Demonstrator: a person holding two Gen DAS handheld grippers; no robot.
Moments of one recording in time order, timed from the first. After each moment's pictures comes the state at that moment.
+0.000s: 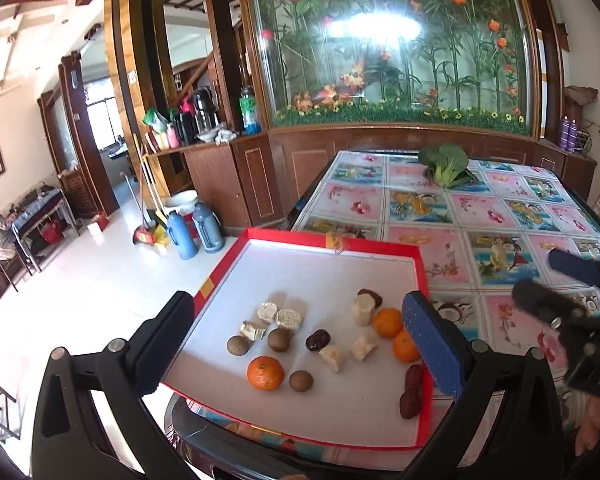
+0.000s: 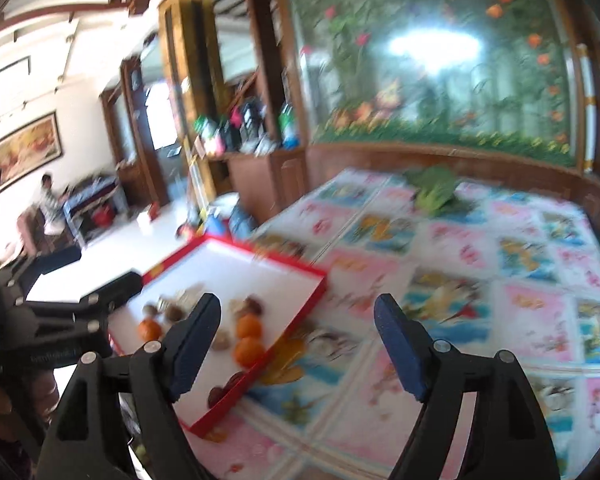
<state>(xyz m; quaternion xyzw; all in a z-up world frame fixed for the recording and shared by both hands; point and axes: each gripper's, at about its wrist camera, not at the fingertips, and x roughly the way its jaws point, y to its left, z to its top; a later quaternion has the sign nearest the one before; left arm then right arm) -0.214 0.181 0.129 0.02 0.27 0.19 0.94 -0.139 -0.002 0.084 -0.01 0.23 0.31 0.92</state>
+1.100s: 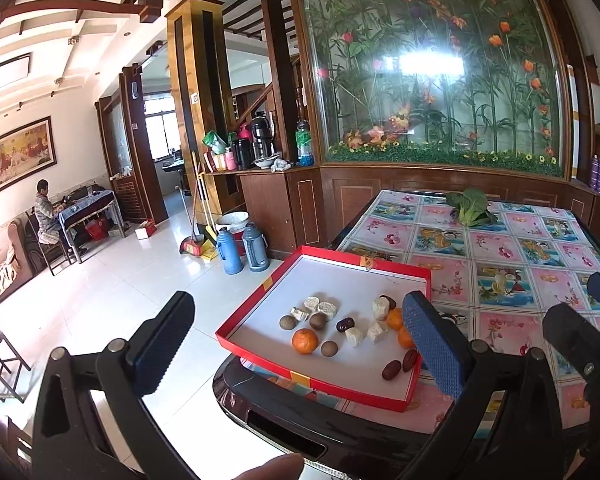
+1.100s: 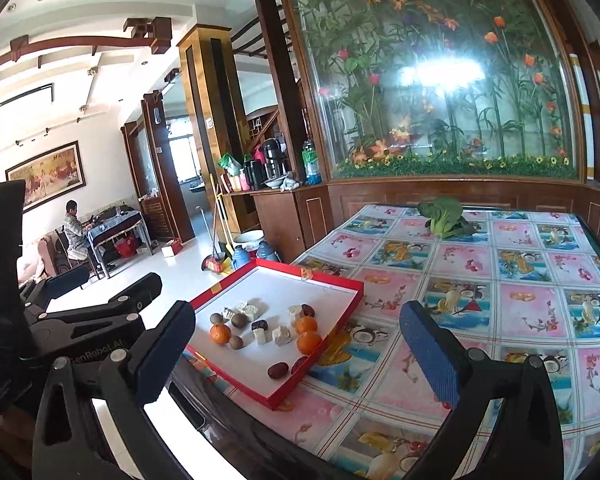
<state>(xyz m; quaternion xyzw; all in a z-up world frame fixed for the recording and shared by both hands) -0.301 0.149 0.156 0.00 0.20 0.28 0.94 -0.216 -0.017 0.102 0.03 0.19 0.35 0.92</state>
